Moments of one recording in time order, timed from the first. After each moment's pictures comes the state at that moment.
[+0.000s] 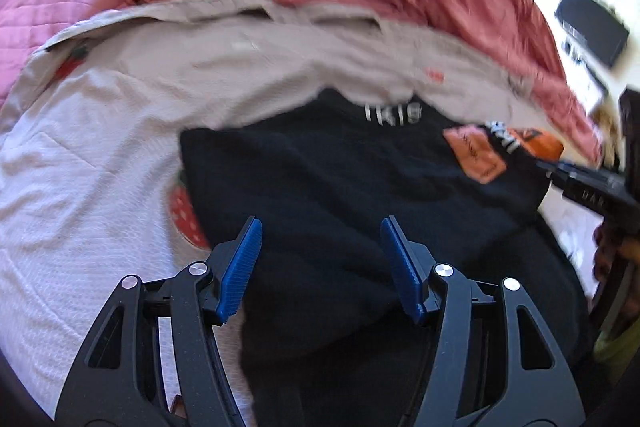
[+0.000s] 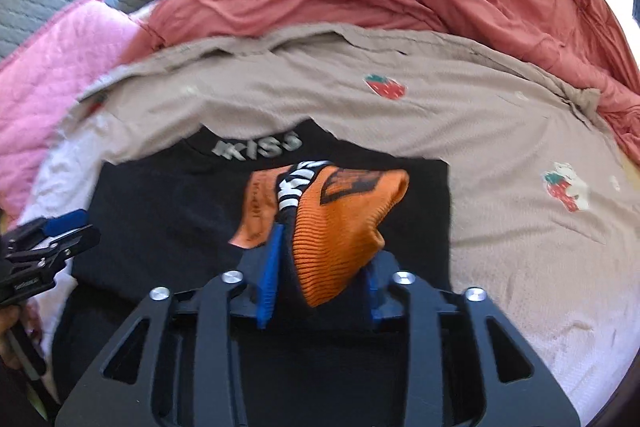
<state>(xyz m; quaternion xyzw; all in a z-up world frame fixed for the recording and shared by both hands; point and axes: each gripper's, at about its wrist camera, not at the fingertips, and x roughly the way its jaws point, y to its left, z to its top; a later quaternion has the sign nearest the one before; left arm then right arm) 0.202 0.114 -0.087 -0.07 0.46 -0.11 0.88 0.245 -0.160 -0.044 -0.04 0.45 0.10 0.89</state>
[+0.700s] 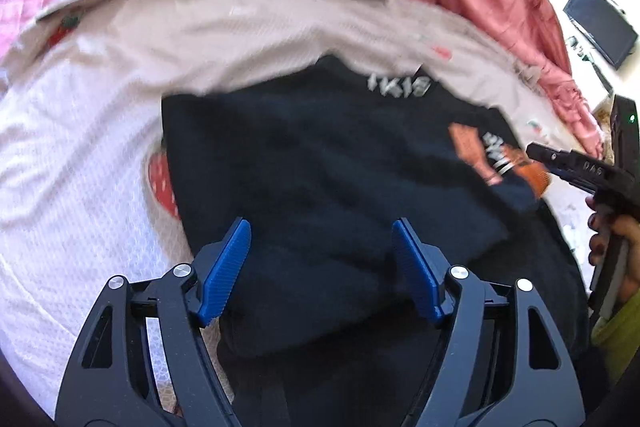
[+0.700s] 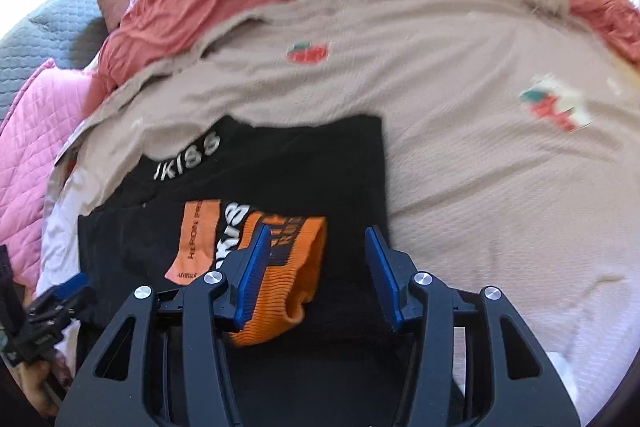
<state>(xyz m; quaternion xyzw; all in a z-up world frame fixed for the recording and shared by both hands) 0.208 0.111 -0.104 -0.10 0.48 -0.11 0.86 0.272 -0.231 -0.075 0.10 0.50 0.08 0.85</state>
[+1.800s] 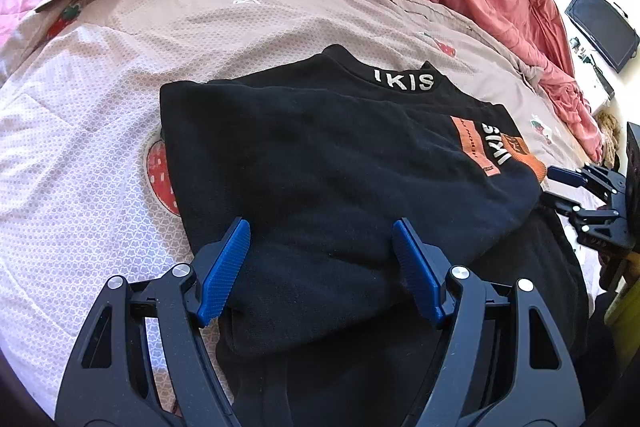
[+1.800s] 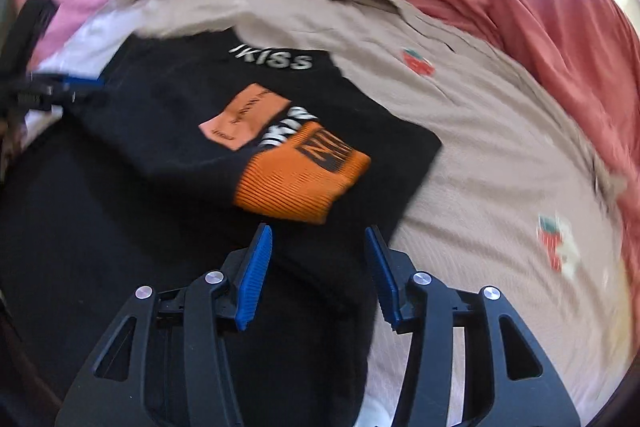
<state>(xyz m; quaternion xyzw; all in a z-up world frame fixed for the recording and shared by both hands) 0.206 0.115 -0.105 -0.10 0.48 -0.11 0.86 0.232 -0.205 -0.074 -0.23 0.45 0.24 0.83</state>
